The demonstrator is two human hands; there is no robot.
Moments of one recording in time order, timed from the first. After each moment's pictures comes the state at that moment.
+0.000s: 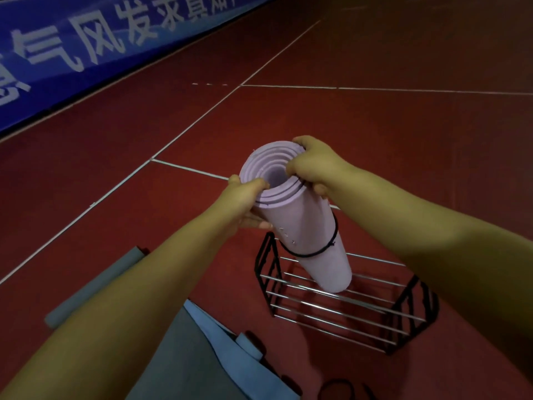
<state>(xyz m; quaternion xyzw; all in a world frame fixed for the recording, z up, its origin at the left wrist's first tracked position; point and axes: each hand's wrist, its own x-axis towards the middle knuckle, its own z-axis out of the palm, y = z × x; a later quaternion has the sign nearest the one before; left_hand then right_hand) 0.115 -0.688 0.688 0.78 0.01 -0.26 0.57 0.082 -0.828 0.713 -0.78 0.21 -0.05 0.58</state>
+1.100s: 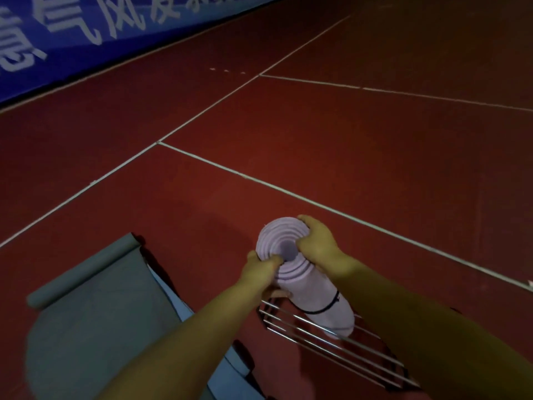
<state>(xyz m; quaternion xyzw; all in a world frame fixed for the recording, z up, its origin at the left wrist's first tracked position) 0.144 -0.696 0.499 0.70 0.18 -0.31 0.62 0.138 -0.829 0.518 -0.82 0.21 0.05 0.54</state>
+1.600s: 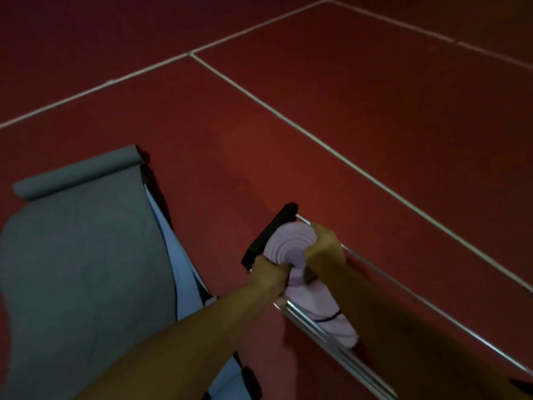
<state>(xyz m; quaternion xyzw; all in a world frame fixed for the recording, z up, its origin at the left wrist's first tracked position) 0.189 -0.675 0.226 0.74 0.26 -0.28 0.55 0.212 -0.795 0.240 -0.86 0.21 0.13 0.44</state>
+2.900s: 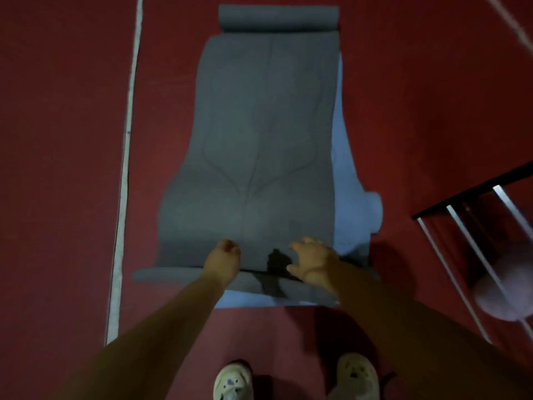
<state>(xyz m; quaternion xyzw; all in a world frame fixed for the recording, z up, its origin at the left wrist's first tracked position) -0.199 -0.235 0.051 0.71 0.50 -0.17 0.46 -0.088 -0.395 0.053 -0.85 -0.30 0.44 0.02</state>
